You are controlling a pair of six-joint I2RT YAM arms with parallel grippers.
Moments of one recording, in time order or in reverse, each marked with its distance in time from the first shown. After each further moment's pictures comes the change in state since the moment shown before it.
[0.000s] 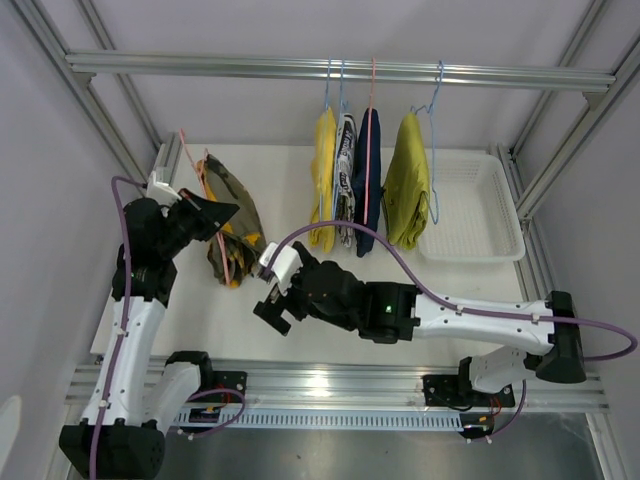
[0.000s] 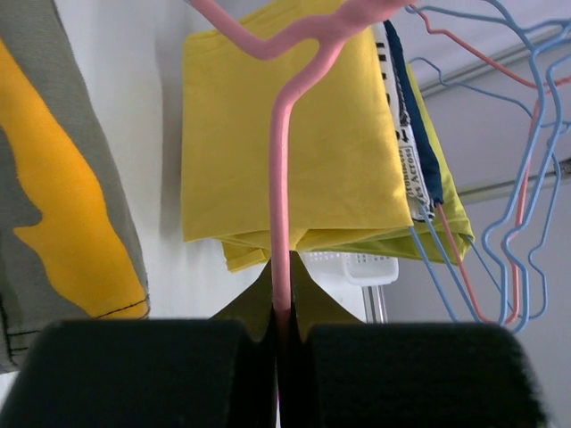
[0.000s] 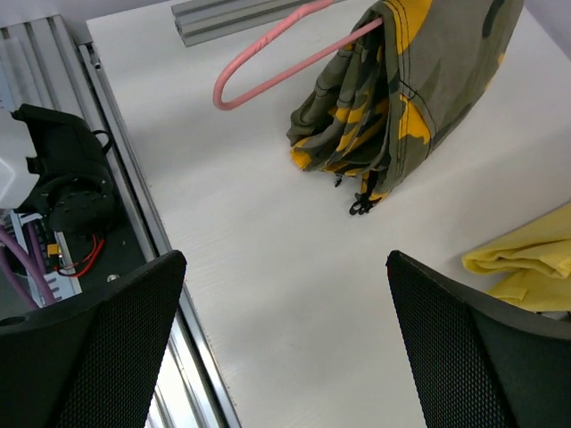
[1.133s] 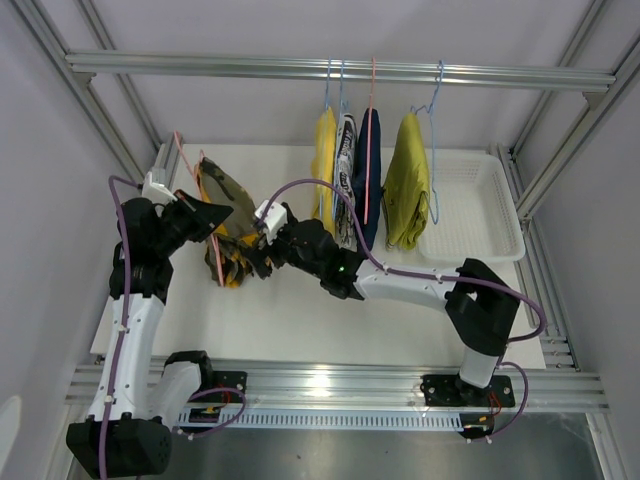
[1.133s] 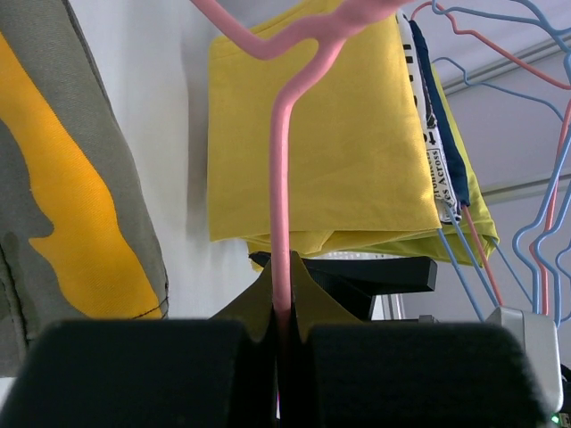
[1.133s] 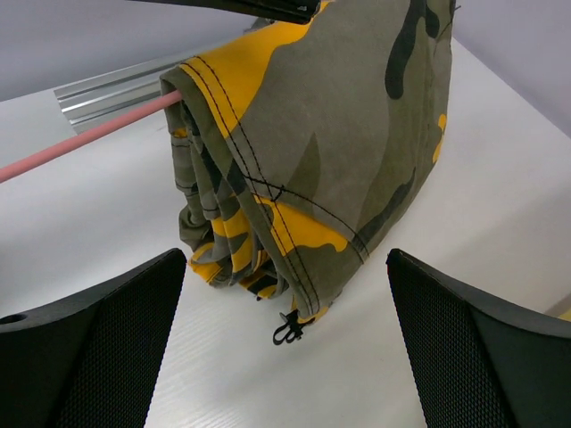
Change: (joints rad) left arm 0.085 0.016 -0.010 -0.017 0.059 0.060; right arm -0.318 0.378 -0.050 0.622 -0.257 -0.077
